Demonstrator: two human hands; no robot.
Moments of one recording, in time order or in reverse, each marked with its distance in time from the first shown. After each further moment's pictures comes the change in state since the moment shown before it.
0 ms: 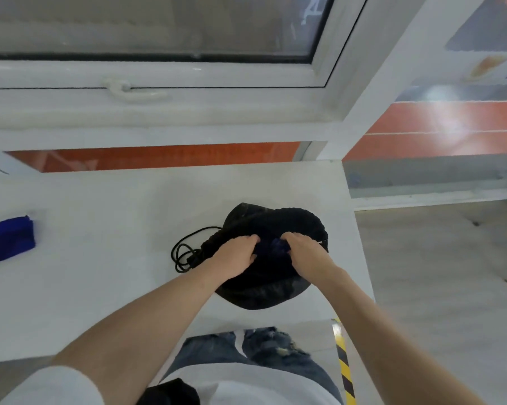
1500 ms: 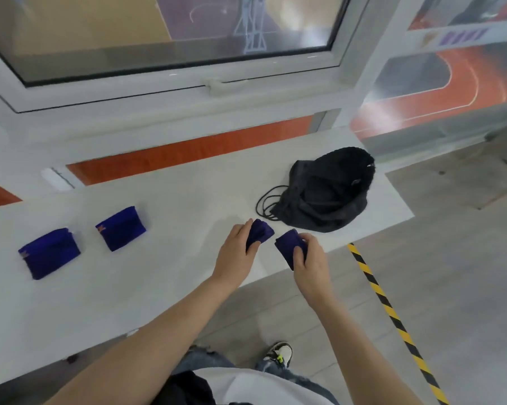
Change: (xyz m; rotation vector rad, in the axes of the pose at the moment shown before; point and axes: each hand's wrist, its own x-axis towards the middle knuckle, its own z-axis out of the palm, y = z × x) left_hand -0.333 -0.191 -0.047 -0.335 0.340 0.146; right_hand -0.182 -0.367 0.195 0.723 0.717 0.335
